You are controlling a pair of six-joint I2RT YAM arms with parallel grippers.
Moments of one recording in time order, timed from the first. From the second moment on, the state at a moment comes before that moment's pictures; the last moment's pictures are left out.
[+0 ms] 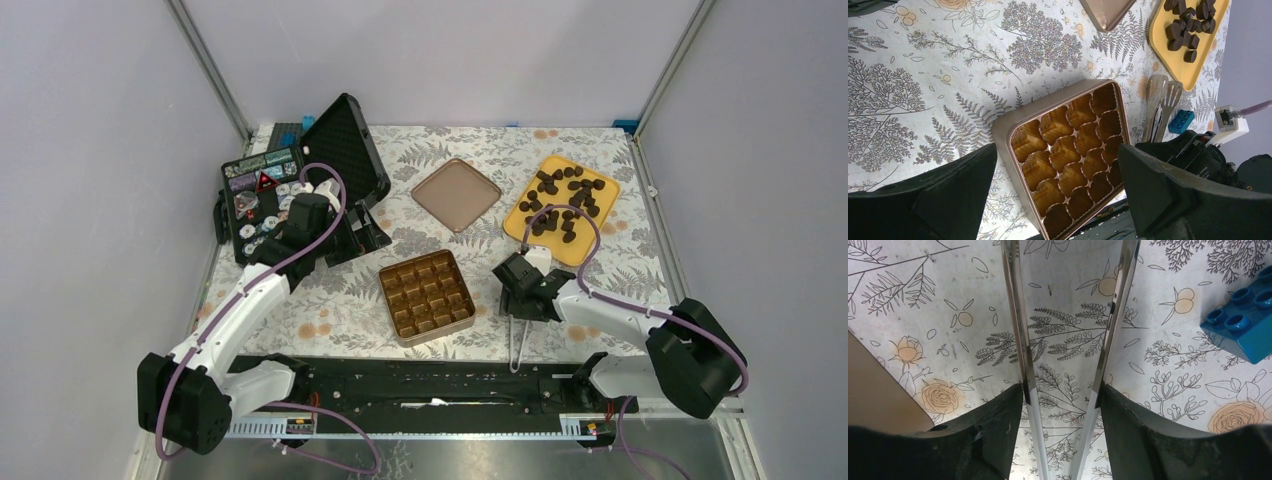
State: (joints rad) left arm -0.34 1.09 0.84 -0.45 0.21 -0.67; right arm 0.73 1.28 0.57 -0.54 0.35 0.83
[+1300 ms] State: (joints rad) left arm -0.34 1.08 0.84 -0.45 0.18 -0.67; right arm 0.81 1.31 0.60 -0.61 0.40 0.91
